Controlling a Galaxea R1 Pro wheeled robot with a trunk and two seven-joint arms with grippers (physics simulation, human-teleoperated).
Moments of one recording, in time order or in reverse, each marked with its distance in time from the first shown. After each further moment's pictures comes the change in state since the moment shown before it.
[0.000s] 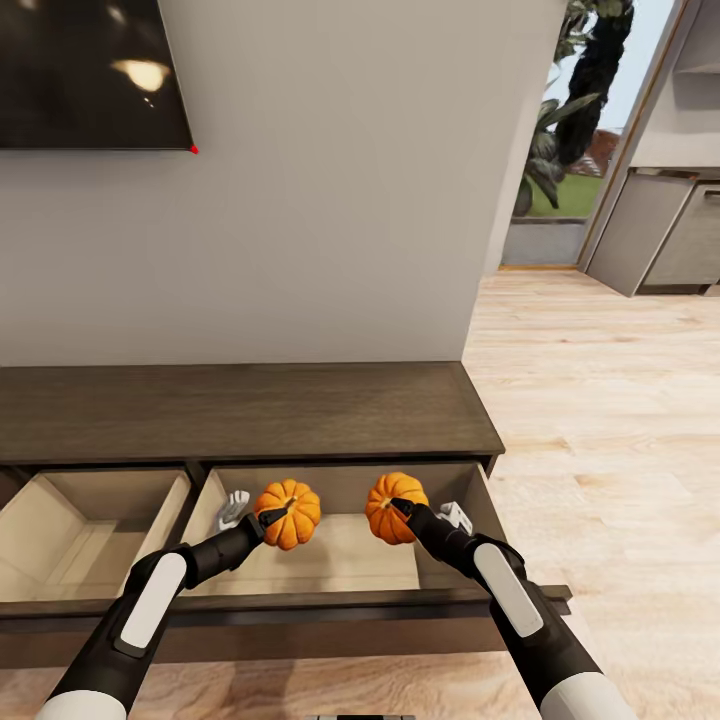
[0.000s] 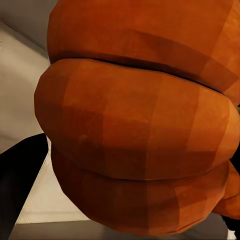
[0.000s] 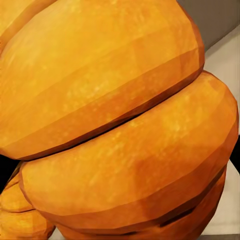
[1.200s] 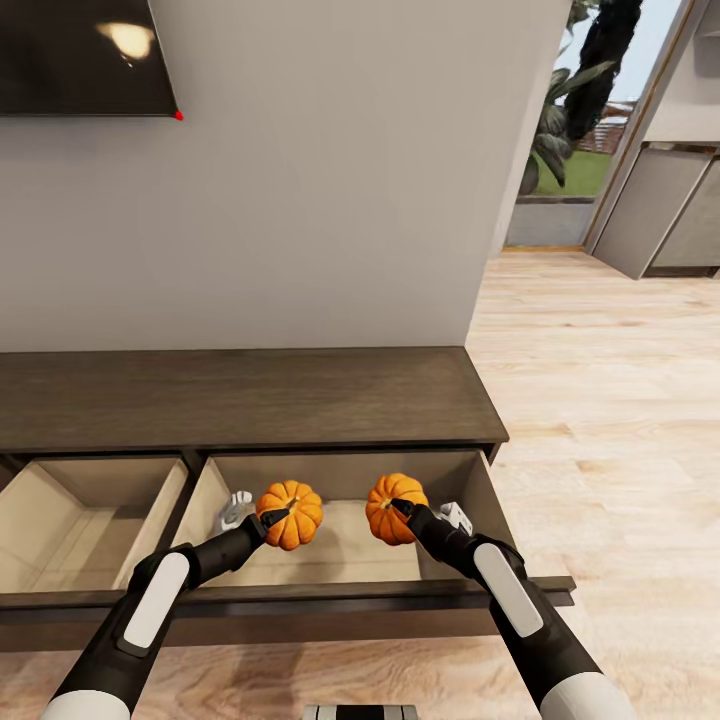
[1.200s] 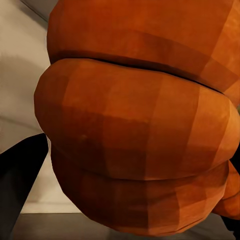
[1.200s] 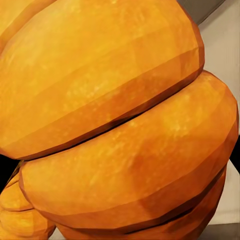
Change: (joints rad) left arm 0.000 -0.009 0.000 0.000 0.000 0.000 0.008; right arm 0.000 0.000 0.000 0.000 0.000 0.005 -0.004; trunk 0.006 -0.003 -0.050
